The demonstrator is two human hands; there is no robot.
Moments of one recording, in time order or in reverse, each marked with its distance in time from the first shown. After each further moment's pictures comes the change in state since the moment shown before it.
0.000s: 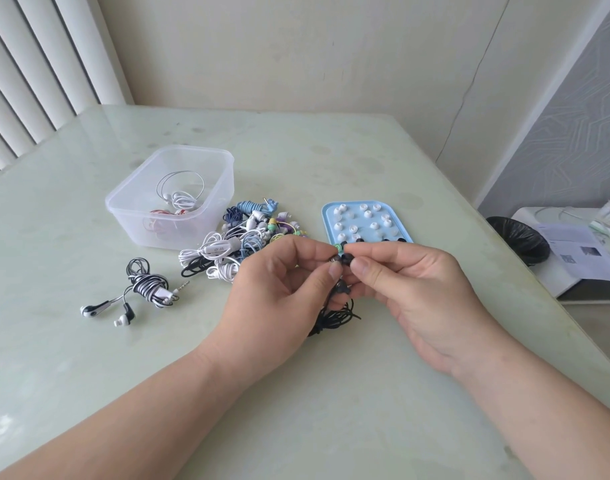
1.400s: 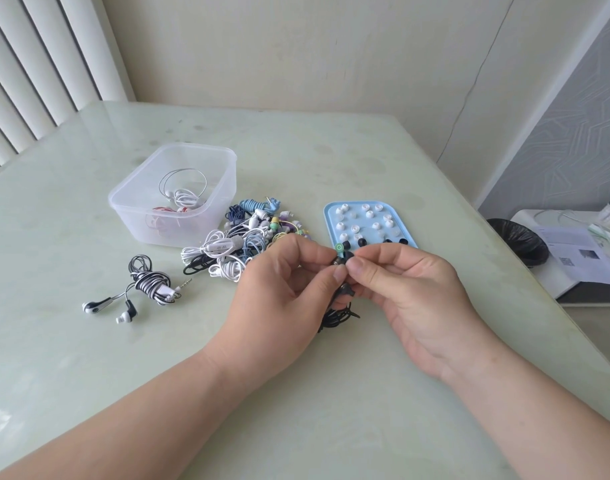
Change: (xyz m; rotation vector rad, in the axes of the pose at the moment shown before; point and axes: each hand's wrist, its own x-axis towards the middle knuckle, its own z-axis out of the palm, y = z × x) left_hand -0.001 -0.004 0.001 0.030 0.050 -0.004; right_hand -0.001 0.003 0.009 0.109 0.062 0.072
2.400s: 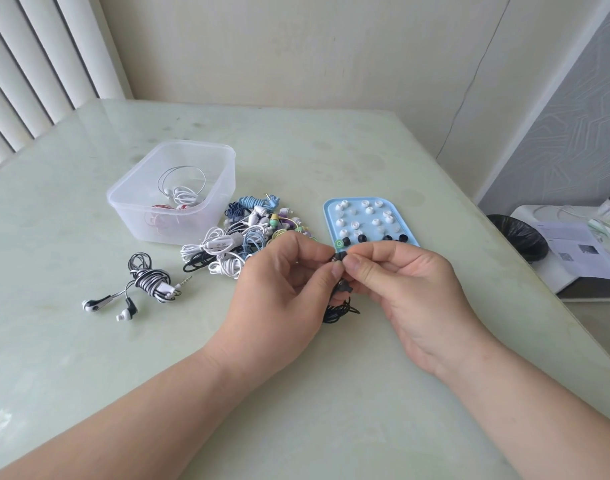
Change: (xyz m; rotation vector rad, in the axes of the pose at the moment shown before) left_hand -0.002 0.000 -0.001 0.037 0.003 0.013; right_hand 0.001 0.007 0.001 -0.035 0.010 -0.042
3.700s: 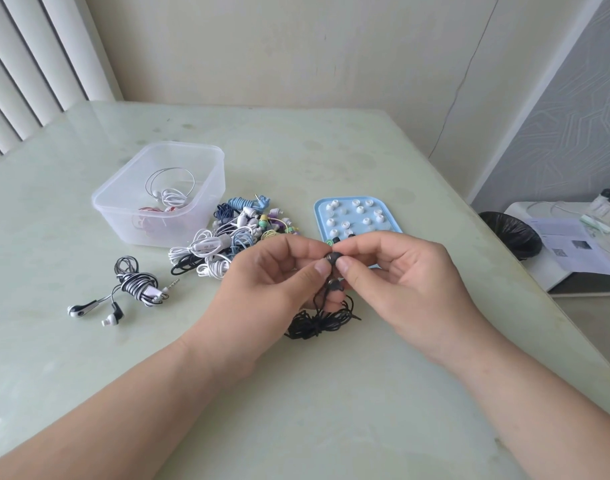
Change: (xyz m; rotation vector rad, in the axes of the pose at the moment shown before) left_hand 0.007 0.004 -0.008 -0.190 -0.125 -0.182; right_hand -0.002 -0.013 -0.013 -0.443 -0.092 -0.229
